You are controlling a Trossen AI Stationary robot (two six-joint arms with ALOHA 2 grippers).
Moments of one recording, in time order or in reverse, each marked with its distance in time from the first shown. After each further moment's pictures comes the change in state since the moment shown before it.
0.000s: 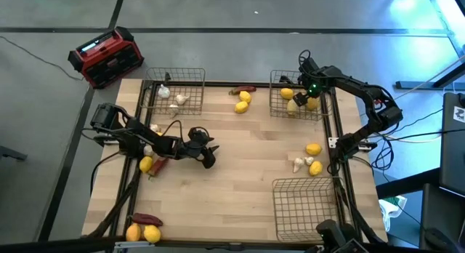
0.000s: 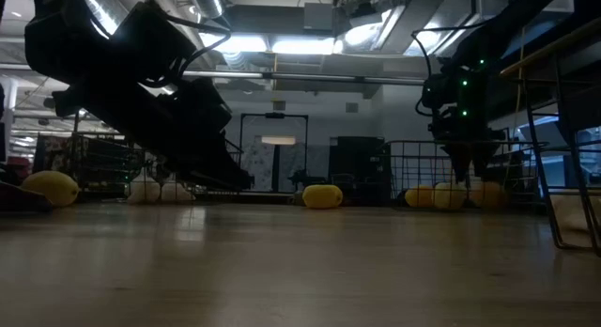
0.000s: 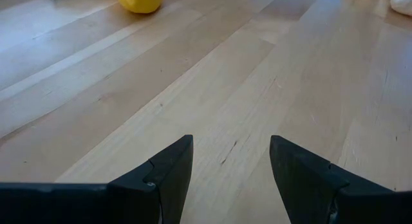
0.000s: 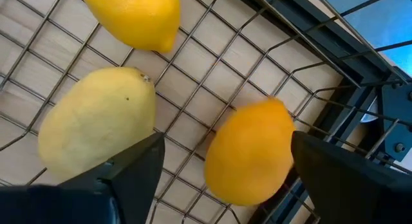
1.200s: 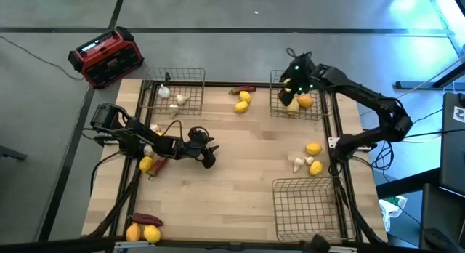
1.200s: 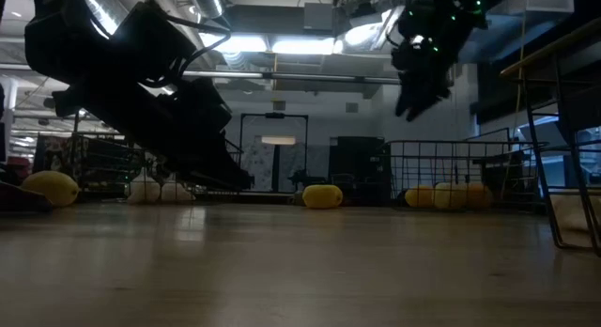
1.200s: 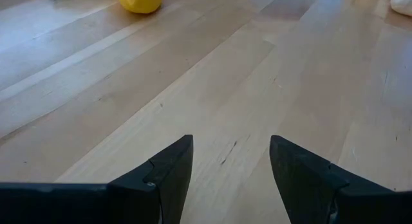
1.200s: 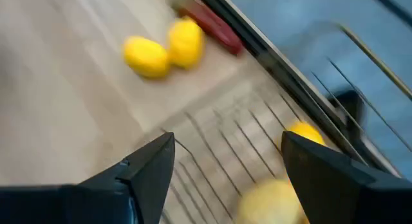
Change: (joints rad) left arm 0.000 0.000 0.000 0.000 0.000 -0.001; right arm 0.335 -0.156 0.182 0.071 -0.196 0.023
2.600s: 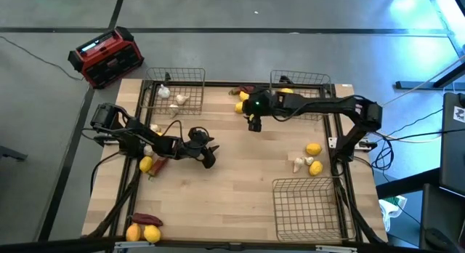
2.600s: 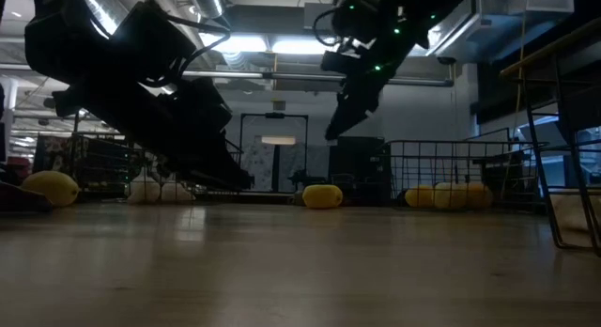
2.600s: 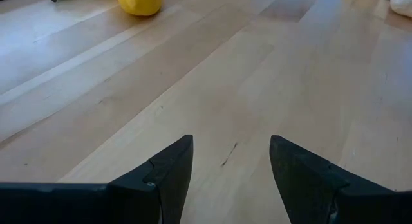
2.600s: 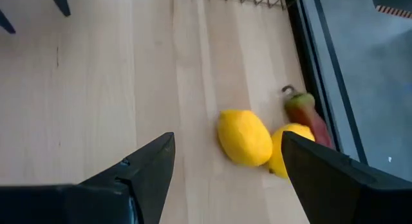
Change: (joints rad) left arm 0.000 0.000 0.000 0.004 -0.005 0.008; right arm 0.417 0.321 0.041 0.382 0.212 -0.315
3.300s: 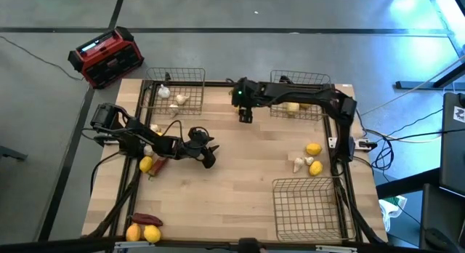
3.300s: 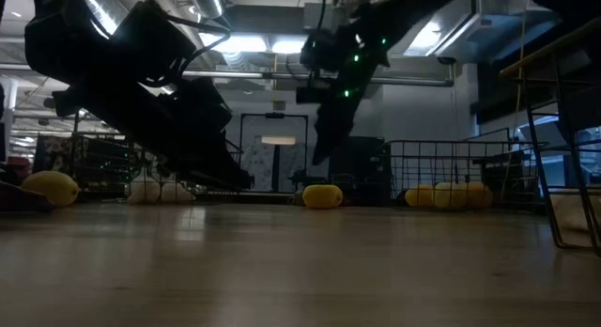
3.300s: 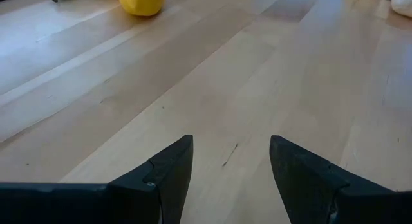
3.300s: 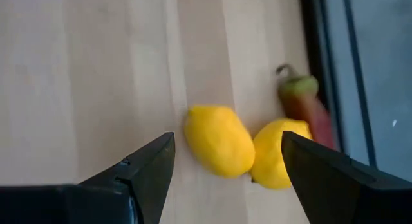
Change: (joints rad) left arm 0.000 0.000 0.000 0.000 -0.002 -0.001; right arm -0.091 0.280 0.303 -0.205 0.000 -0.030
